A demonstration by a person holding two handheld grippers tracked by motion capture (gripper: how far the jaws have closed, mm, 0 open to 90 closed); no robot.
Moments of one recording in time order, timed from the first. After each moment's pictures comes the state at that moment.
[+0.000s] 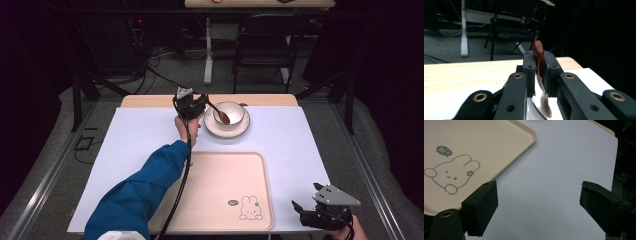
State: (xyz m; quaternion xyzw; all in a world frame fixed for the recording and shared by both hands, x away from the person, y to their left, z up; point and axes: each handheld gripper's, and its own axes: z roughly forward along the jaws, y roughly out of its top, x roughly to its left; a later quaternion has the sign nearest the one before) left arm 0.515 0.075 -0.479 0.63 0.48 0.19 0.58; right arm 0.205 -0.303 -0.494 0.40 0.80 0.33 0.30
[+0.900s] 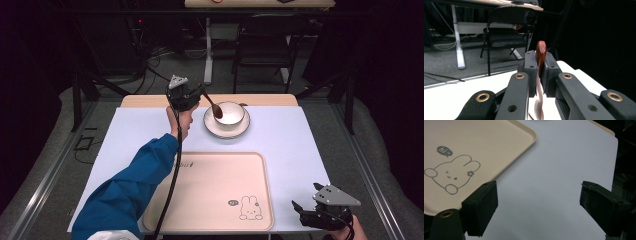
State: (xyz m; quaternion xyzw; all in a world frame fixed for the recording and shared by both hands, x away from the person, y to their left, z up) left arm 0.505 0.091 -0.427 0.66 0.43 0.20 0.58; right arm 0.205 -0.303 -0.494 0.40 0.80 0.33 0.30
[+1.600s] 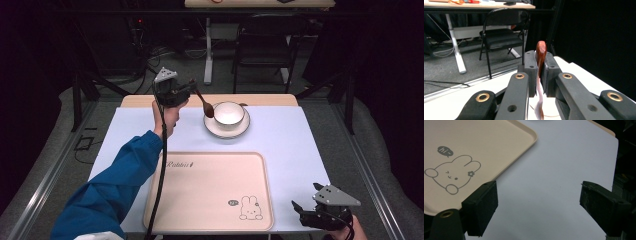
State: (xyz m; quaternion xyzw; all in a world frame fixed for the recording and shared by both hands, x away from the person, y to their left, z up) left arm 0.483 0.121 -0.387 0.70 0.39 0.20 0.56; right arm 0.205 -0.302 -0.494 0.40 0.80 0.33 0.30
